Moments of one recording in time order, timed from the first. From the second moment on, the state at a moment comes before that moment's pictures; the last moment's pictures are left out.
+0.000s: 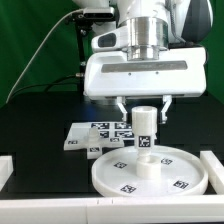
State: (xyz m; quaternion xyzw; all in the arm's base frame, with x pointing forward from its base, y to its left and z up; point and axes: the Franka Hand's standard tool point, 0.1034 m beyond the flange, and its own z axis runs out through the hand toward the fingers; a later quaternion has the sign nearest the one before) arm 0.547 0.034 0.097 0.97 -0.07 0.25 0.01
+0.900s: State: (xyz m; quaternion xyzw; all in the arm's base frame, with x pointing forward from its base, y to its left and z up) arm 0.544 0.039 0.100 0.96 -0.06 0.27 0.01
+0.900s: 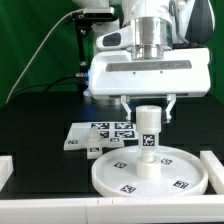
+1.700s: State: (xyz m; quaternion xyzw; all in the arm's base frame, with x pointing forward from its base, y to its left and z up) arm 0.538 0.039 0.080 0.97 -0.06 0.25 0.01
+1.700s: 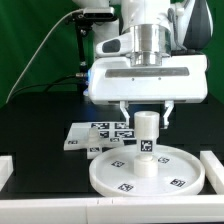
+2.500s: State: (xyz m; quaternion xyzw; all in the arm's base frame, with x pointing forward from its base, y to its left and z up) arm 0.553 0.042 0.078 0.96 -0.06 0.26 0.01
